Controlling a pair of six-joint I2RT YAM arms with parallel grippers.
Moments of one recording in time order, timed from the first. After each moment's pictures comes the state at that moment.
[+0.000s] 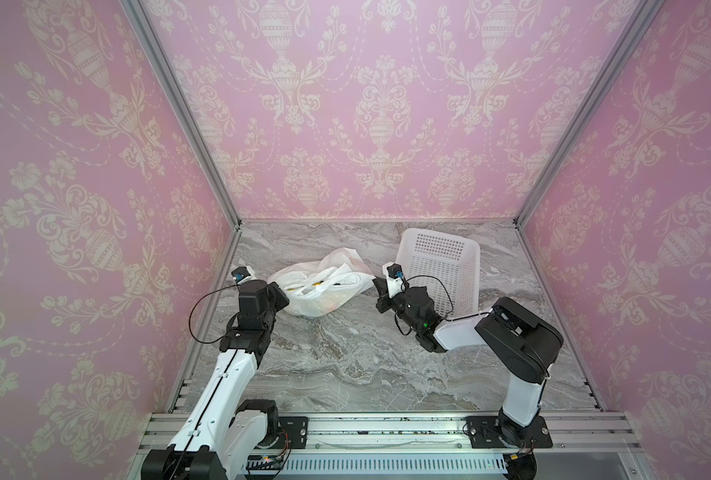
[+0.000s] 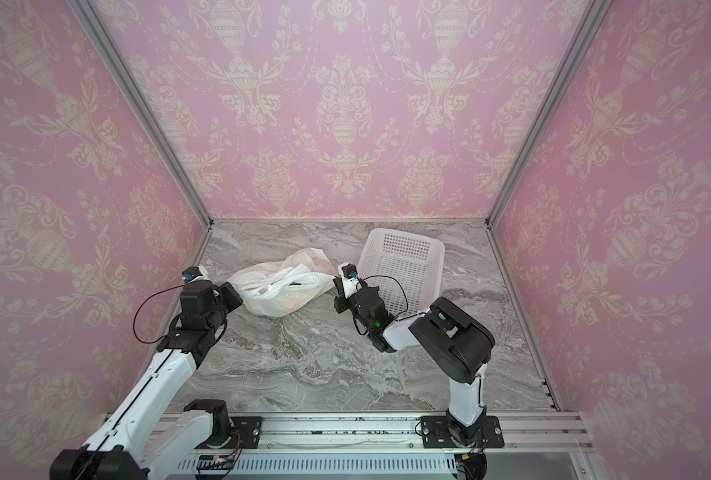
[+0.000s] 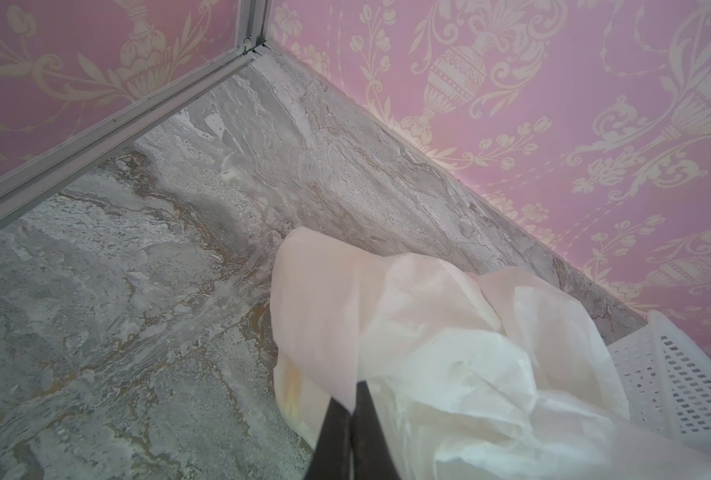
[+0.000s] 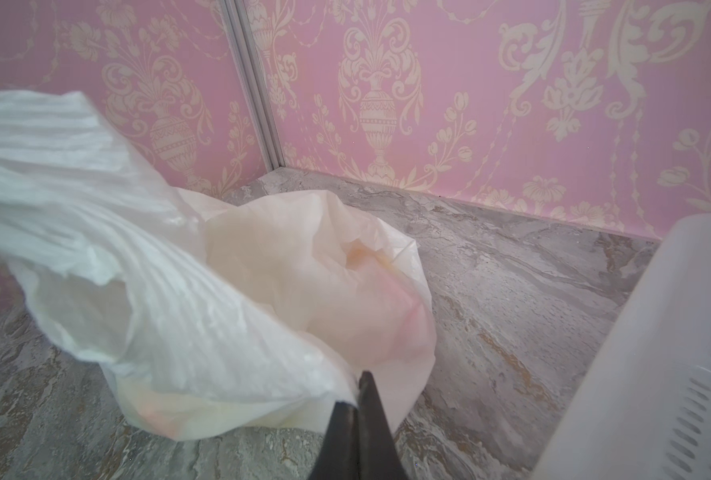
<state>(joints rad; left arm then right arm) 0.00 0.91 0.56 -0.14 -0.11 -0.61 0.71 1.86 0.74 1.02 0.12 0.16</state>
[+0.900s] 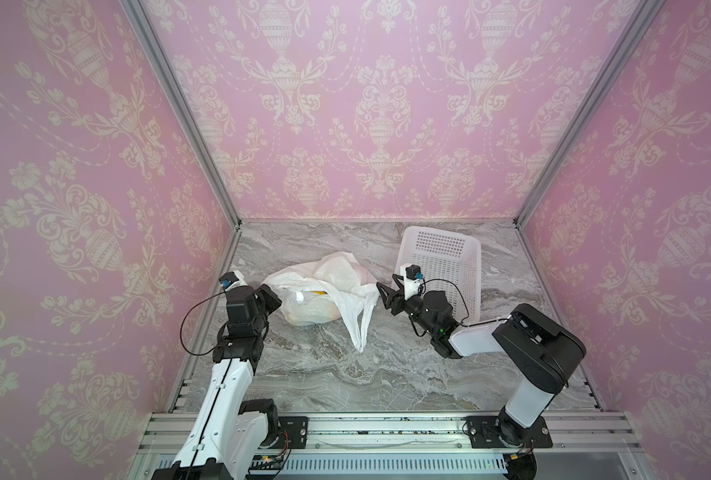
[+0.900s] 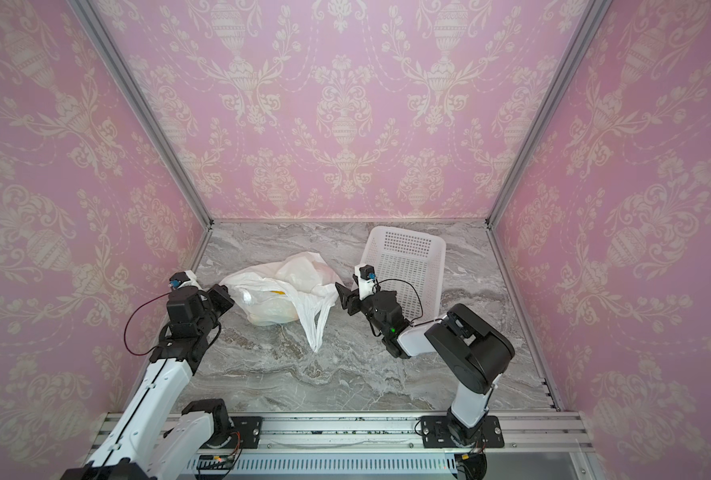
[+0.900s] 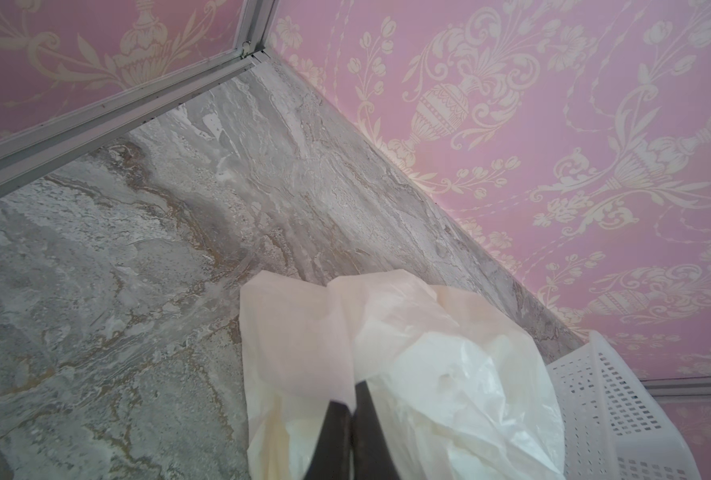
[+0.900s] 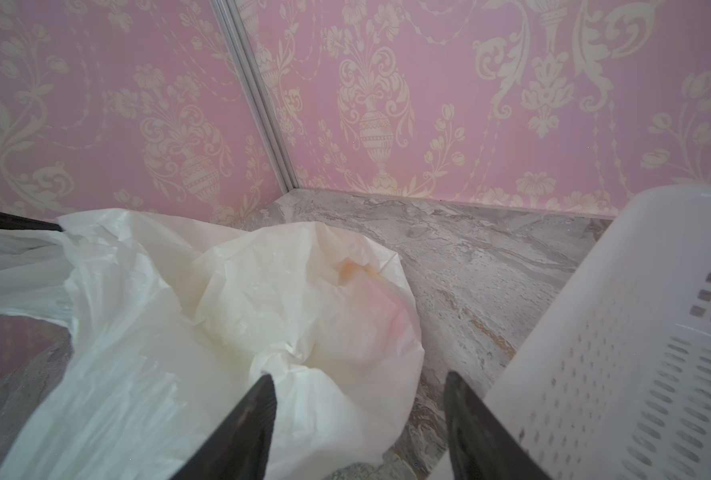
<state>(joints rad) 0.09 0.85 0.52 -0.09 0.04 -0.67 0.70 1.71 0.59 1.10 0.03 0.20</state>
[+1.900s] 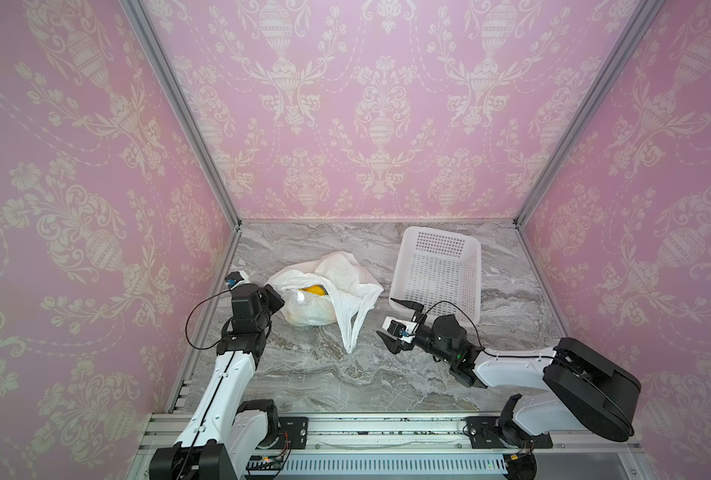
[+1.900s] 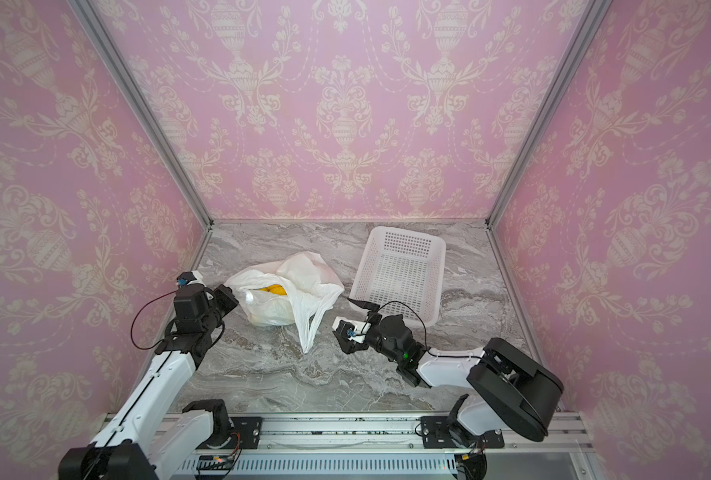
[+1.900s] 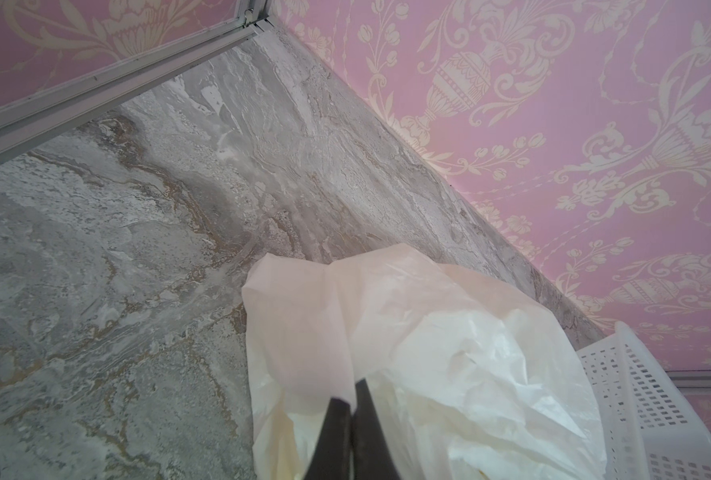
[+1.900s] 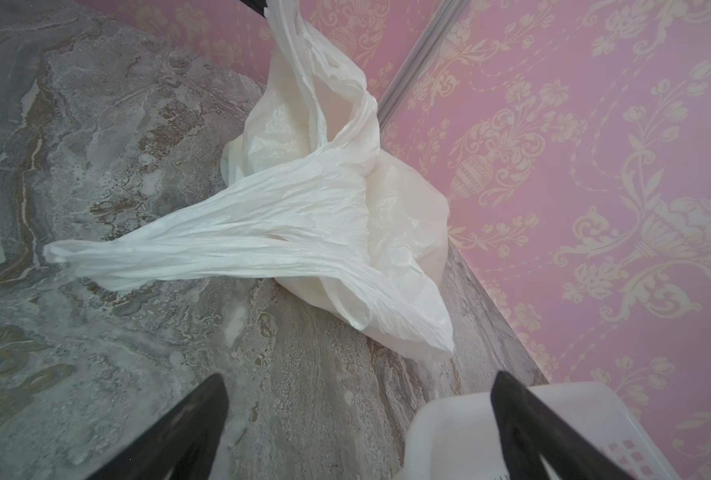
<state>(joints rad) 0.08 0.93 0.52 -0.07 0.01 -0.67 0.83 1.42 0.37 0.86 -0.05 -0.65</state>
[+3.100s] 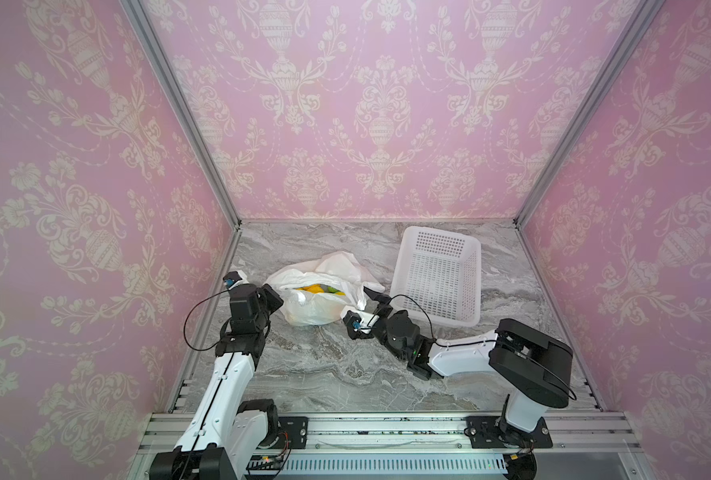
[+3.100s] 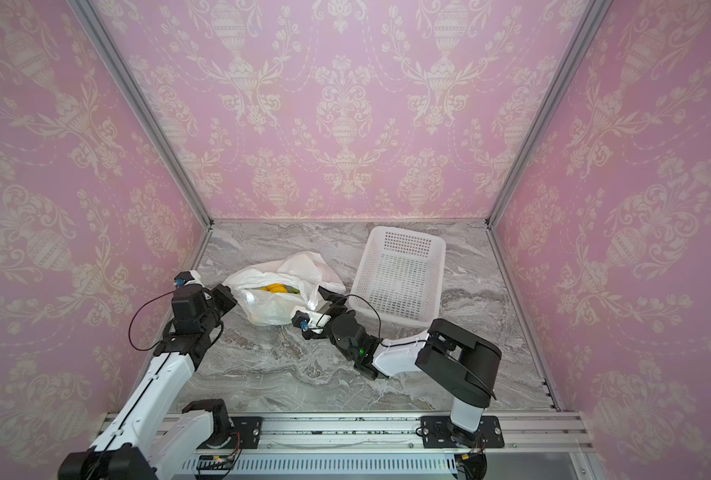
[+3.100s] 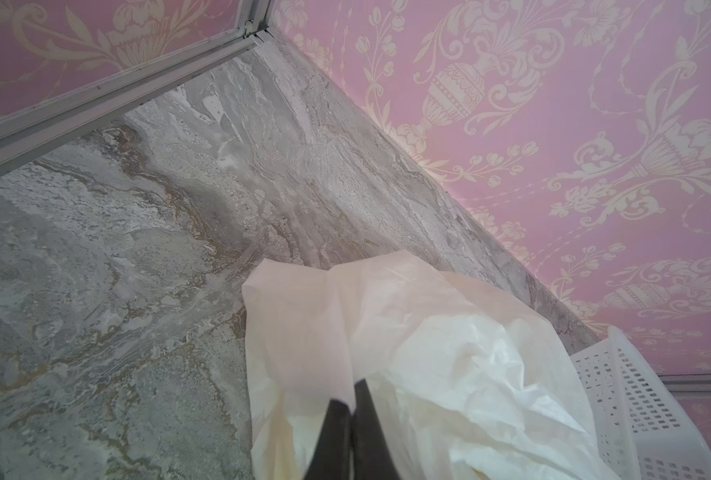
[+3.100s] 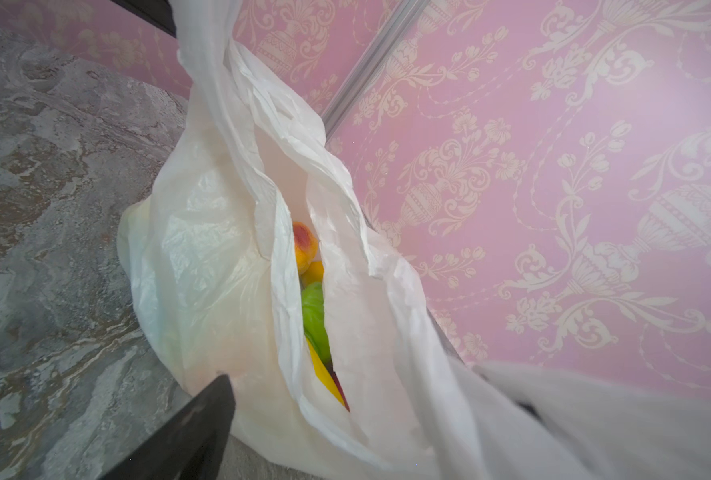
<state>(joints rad) 0.09 0.92 0.52 -0.07 0.02 -0.67 1.03 1.75 0.74 0.94 0.39 -0.65</state>
